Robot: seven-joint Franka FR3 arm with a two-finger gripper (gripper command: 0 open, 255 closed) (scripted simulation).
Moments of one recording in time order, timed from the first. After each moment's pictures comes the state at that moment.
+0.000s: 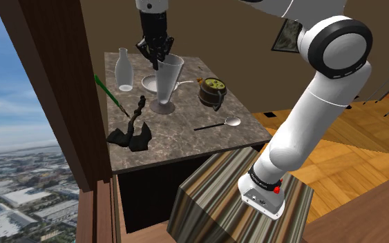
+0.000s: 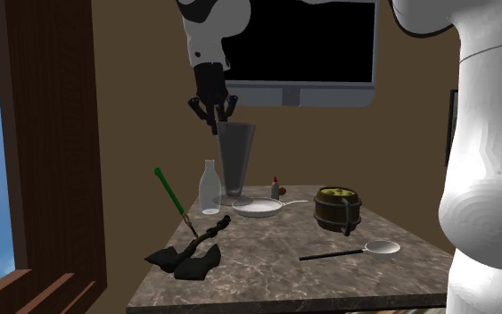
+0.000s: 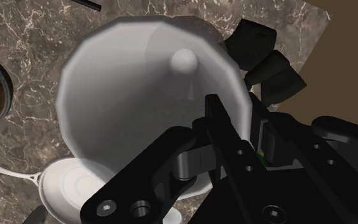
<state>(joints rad) 0.07 0.03 0.36 -1.57 -0.10 1.47 0.49</state>
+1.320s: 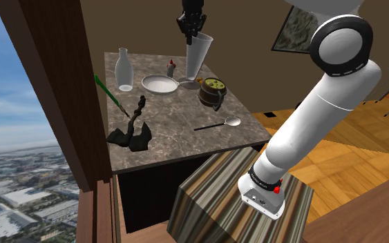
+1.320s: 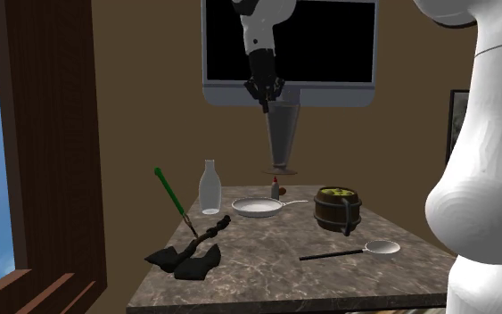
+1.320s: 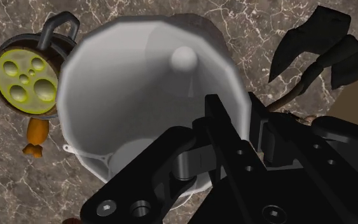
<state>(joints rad) -0.08 -0.05 0.20 -1.49 -0.12 1.35 0.16</state>
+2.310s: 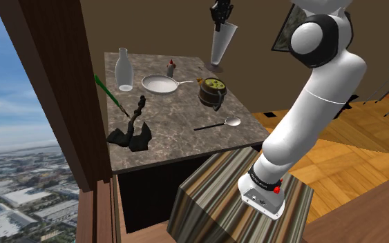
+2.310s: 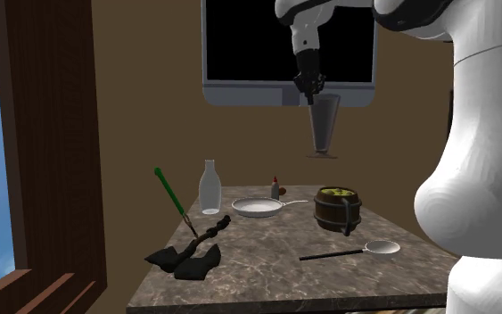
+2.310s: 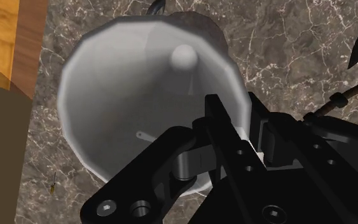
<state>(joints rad) -0.26 0.07 0.02 -1.24 -0.16 1.28 -0.21</state>
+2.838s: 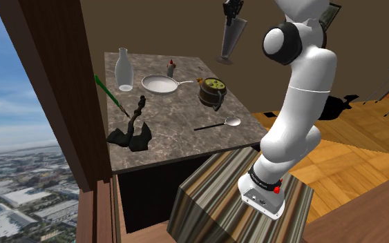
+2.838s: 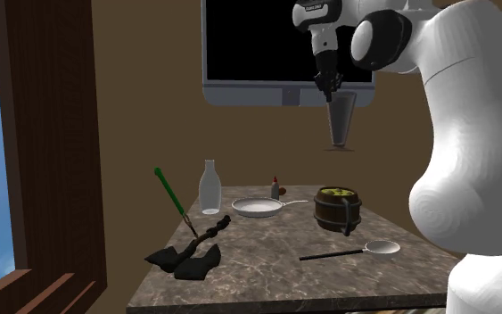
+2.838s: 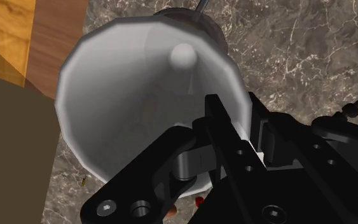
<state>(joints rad) -0.37 0.33 -0.05 -0.83 -0.15 1.15 -0.41</state>
